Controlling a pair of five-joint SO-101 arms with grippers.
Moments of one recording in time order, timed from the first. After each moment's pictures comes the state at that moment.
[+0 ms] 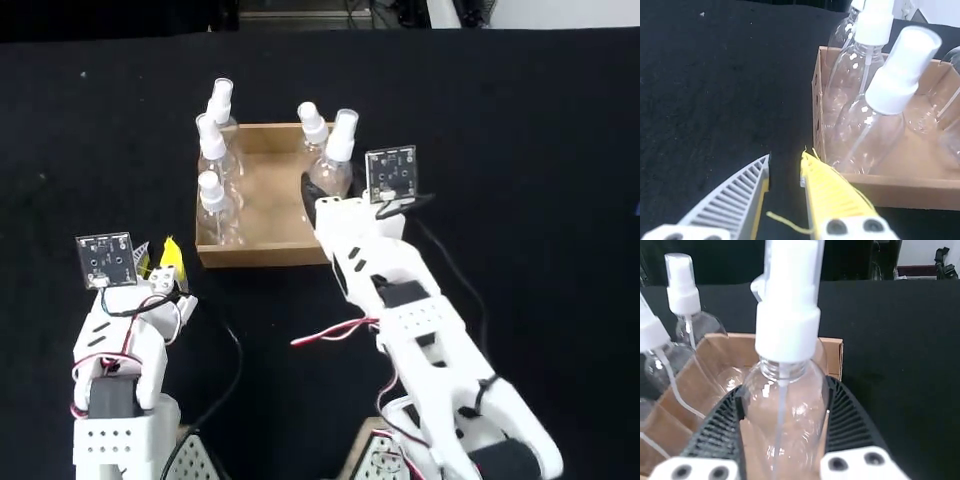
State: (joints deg) left arm -6.7 -103.3 92.5 43.3 3.9; right arm -16.9 -30.6 70.8 -10.2 -7.7
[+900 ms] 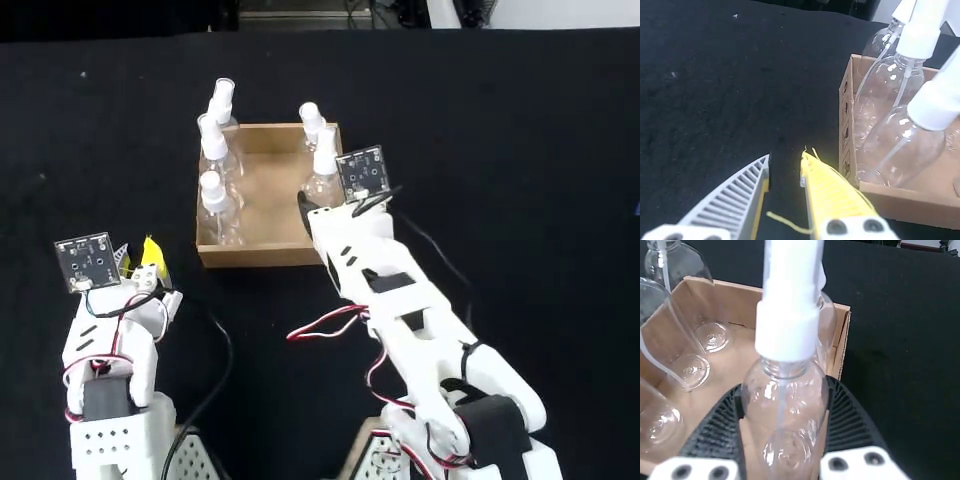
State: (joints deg) left arm -12.5 -103.3 92.5 43.2 3.9; right arm -17.1 -18.9 68.4 -11.6 -0.1
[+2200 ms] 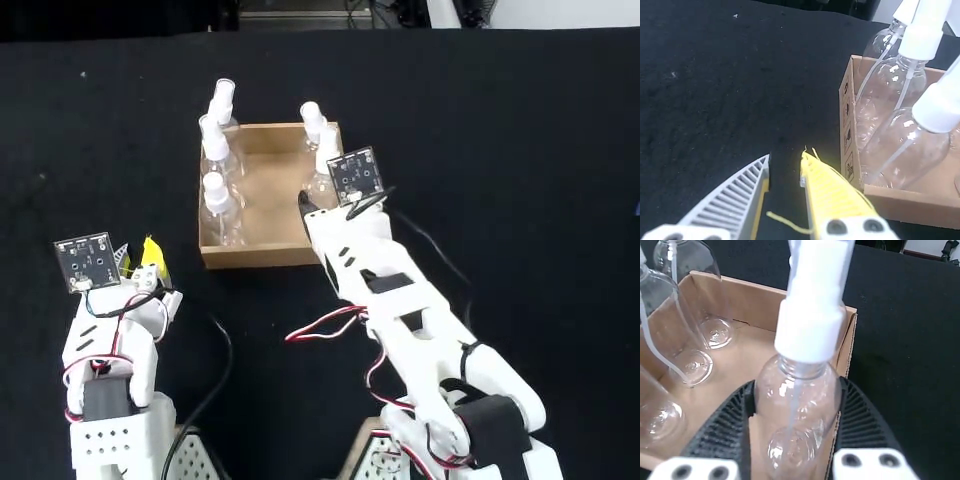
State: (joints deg) left arm -12.5 -103.3 92.5 43.2 3.9; right arm -17.5 -18.9 68.4 -11.6 2.9
